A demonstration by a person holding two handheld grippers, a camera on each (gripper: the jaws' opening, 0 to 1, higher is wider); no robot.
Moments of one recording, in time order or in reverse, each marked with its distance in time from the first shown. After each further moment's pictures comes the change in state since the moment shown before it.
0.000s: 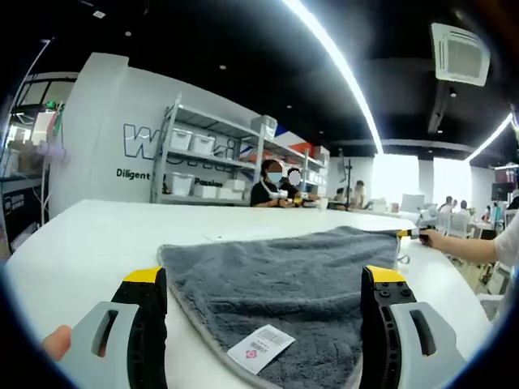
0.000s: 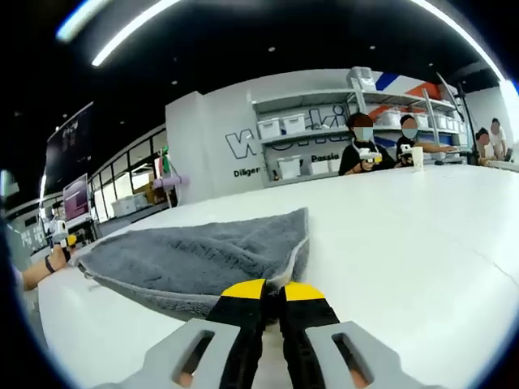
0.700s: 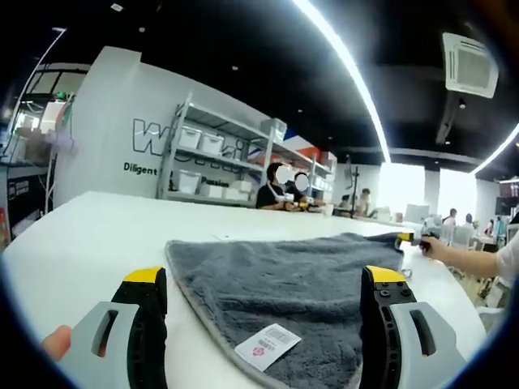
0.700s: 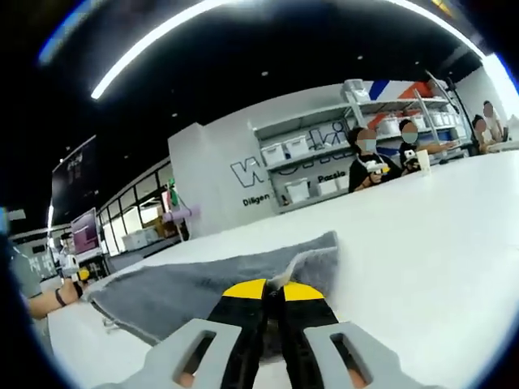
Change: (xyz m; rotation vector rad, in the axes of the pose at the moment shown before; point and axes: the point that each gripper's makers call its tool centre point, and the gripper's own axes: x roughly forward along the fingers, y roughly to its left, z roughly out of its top) left arm -0.003 0.007 -0.003 -0.059 -0.013 0.026; right arm 0.026 0.053 0.034 0.080 -0.151 0.080
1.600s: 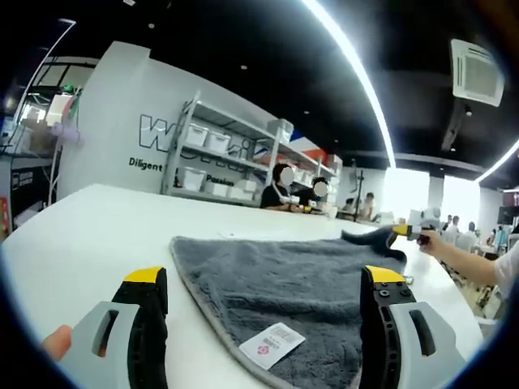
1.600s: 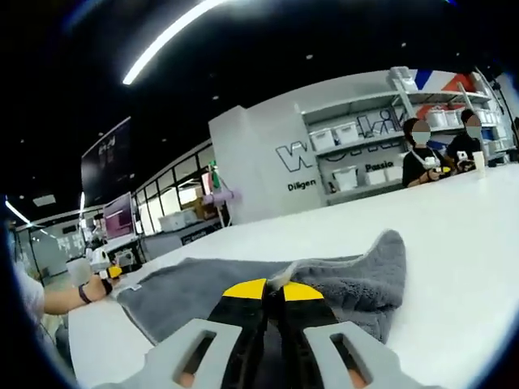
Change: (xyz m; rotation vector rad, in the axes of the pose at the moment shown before) left arm 0.000 0.006 -0.002 -0.039 -0.001 0.022; right arm 0.057 0.131 -0.015 -0.054 0.123 0.202
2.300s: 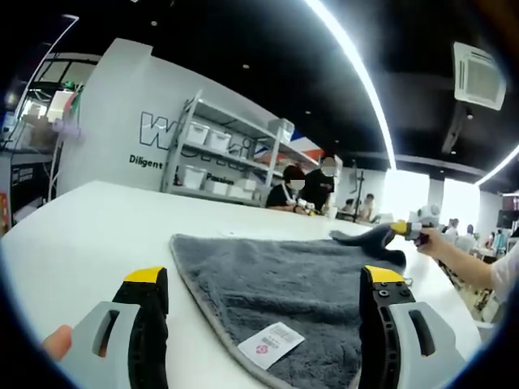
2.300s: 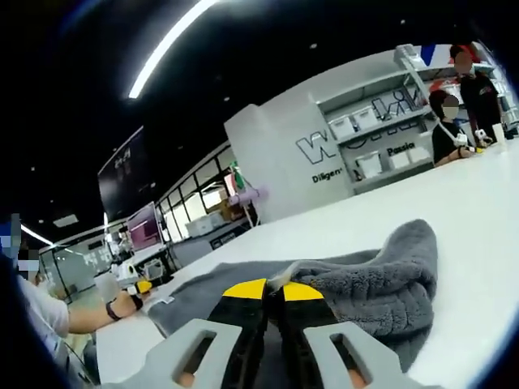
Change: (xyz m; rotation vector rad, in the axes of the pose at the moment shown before) left arm -0.002 -0.001 -0.002 -0.012 0.007 0.001; right arm 0.032 0.056 -0.002 0.101 0.030 0.151
